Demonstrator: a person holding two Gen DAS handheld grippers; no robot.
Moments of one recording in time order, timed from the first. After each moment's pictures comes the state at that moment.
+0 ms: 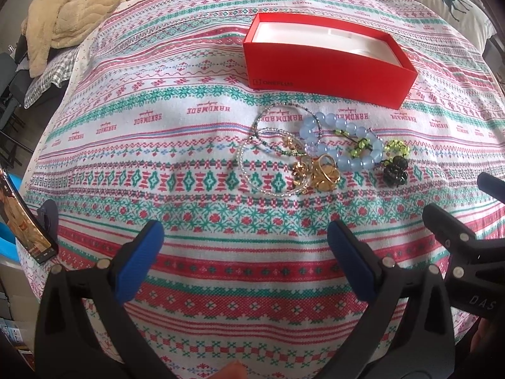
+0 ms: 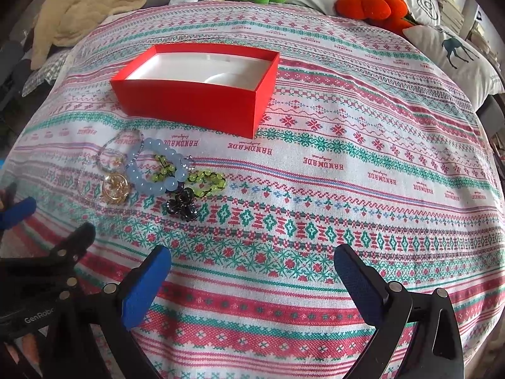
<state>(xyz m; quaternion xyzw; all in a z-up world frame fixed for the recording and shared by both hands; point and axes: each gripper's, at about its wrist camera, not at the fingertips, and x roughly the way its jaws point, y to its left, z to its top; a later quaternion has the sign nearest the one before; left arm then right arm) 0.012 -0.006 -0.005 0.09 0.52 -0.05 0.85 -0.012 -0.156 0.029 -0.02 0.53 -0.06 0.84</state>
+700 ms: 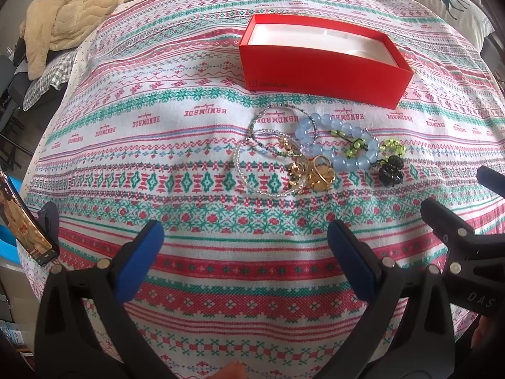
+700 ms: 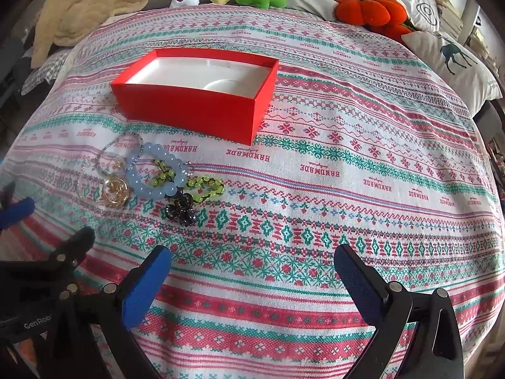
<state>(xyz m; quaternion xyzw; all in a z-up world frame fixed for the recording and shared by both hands) 0.012 -0.010 0.000 0.09 0.52 -0.05 0.85 -0.011 -0.157 0.034 -0.02 0.53 -0.06 0.85</state>
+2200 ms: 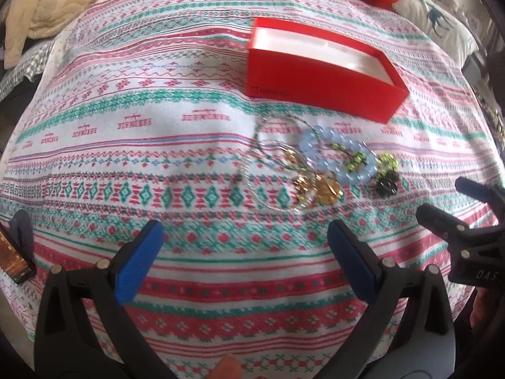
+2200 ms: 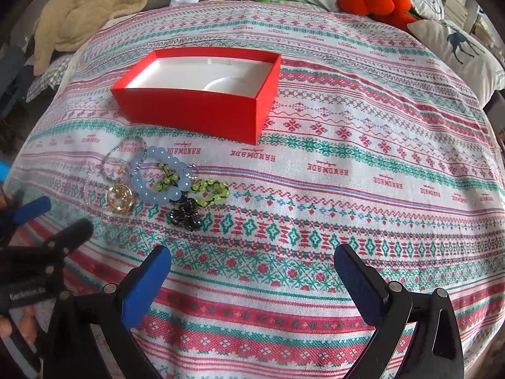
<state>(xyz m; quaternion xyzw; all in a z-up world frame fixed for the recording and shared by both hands) 0.039 0.024 -0.004 0.03 0.53 -0.12 0.84 0.000 -0.166 0.033 0.01 0.54 -0.03 0.84</state>
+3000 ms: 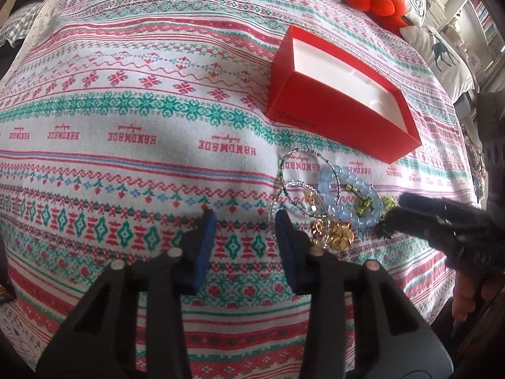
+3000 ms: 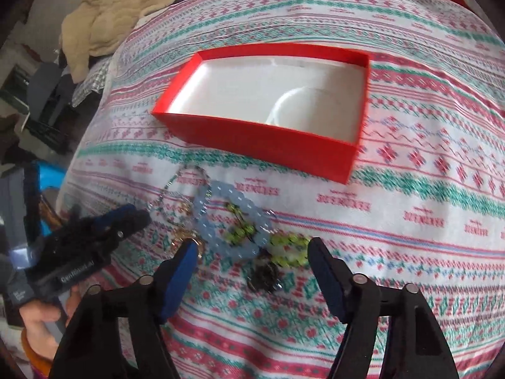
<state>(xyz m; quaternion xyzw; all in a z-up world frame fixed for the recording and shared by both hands) 0.090 0.051 -0.011 -0.06 0.56 -0.16 0.81 0.073 -0.143 0.027 0.10 0.58 0.11 0.80</state>
